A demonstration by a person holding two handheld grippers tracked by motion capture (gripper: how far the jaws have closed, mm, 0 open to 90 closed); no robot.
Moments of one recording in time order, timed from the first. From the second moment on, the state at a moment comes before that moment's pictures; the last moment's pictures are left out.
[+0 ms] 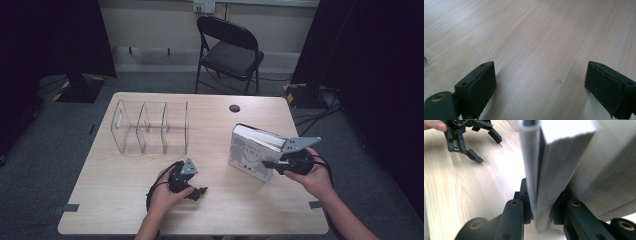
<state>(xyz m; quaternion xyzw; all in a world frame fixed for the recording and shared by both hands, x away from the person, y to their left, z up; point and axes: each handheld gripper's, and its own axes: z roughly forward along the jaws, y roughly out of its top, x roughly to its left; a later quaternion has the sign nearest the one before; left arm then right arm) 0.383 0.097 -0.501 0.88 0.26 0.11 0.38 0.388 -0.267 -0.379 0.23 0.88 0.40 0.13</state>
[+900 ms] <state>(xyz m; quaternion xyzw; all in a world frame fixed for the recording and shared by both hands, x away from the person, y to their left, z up) 0.385 0.095 -0.501 0.88 0.26 0.11 0.38 0.373 -0.263 -0.379 0.21 0.89 0.41 0.07</state>
